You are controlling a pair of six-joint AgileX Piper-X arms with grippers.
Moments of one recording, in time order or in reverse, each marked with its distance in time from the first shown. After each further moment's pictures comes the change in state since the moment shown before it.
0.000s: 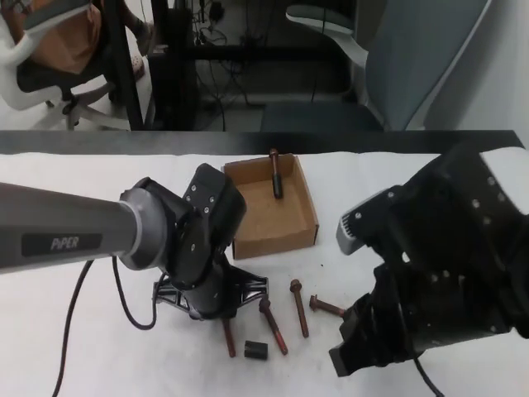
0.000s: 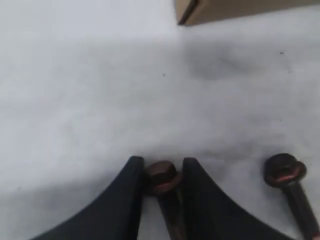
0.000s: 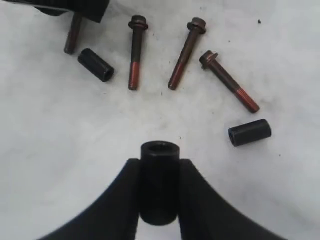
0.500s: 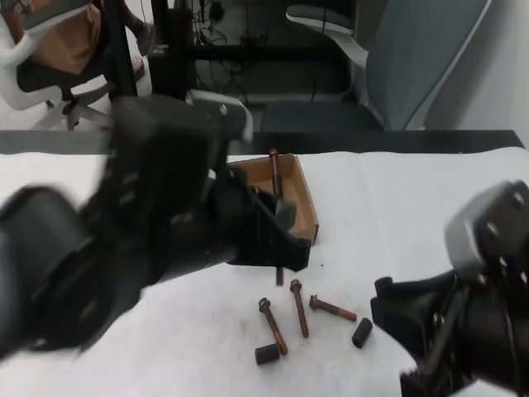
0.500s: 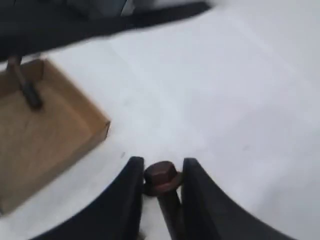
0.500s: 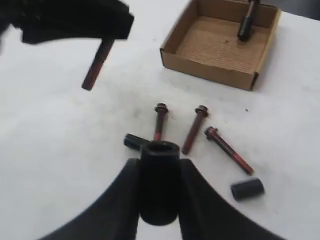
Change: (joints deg) left arm -8.0 -33.1 12.8 -22.3 8.7 17.8; right arm 1.5 -27.5 16.1 -16.3 -1.4 -1.2
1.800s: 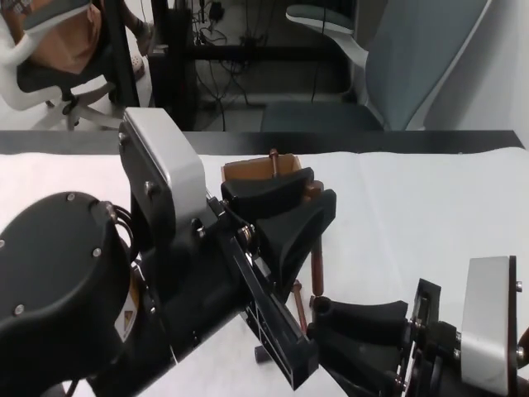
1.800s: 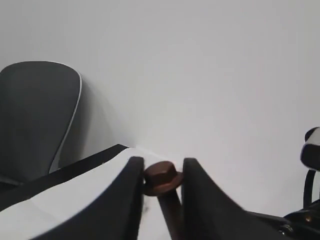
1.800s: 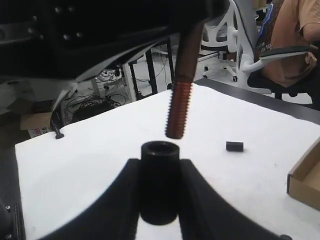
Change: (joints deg) left arm -11.2 -13.4 15.9 -32.8 -2.0 6.1; right arm 13.3 4.5 14.7 -46.3 -2.6 -0.7
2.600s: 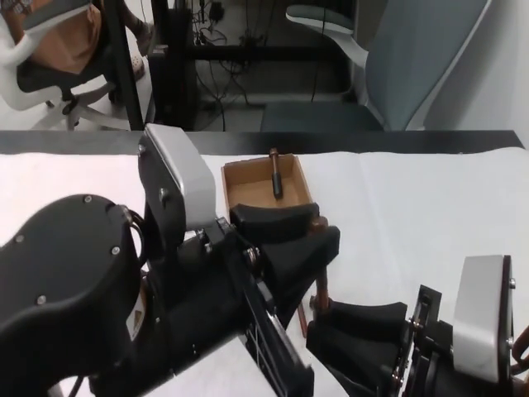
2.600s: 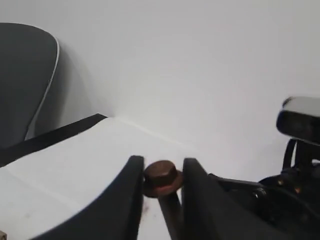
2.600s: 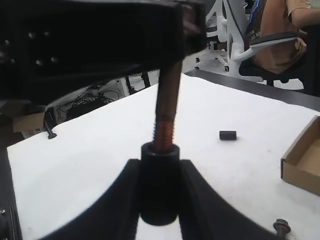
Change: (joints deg) left arm 0.1 0.0 0.1 6.2 5.8 -2.4; right arm 0.0 0.4 -0.2 1.3 2.6 2.9
